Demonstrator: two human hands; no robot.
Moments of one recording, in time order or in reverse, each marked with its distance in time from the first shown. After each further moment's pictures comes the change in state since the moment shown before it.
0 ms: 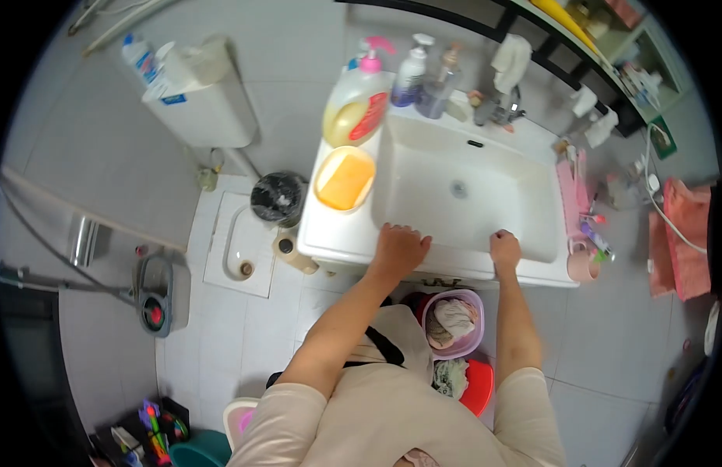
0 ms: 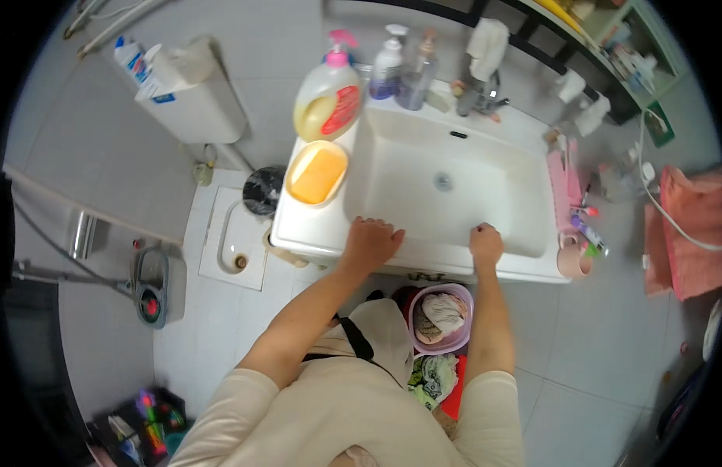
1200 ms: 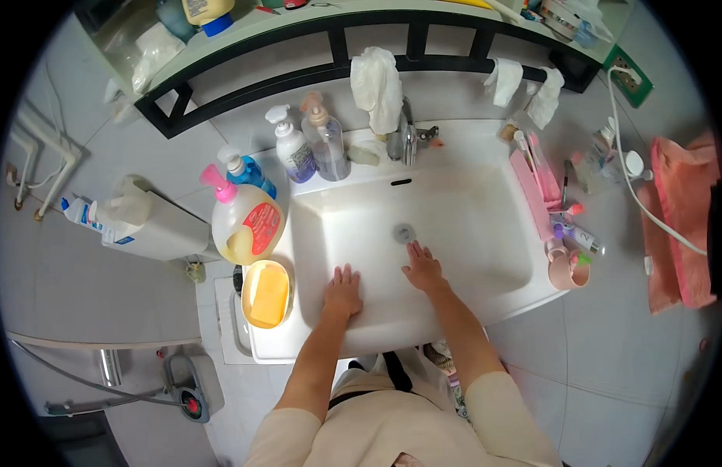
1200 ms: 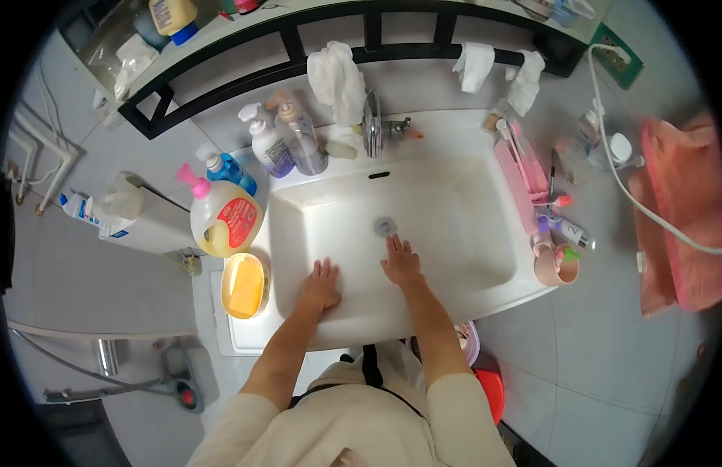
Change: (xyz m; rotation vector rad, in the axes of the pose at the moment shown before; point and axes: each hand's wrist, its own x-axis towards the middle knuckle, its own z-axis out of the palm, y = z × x) left_hand 0.100 -0.035 0.082 0.226 -0.835 -0.158; right_hand 0.072 -0.042 0.079 -0.033 -0.605 -0.253
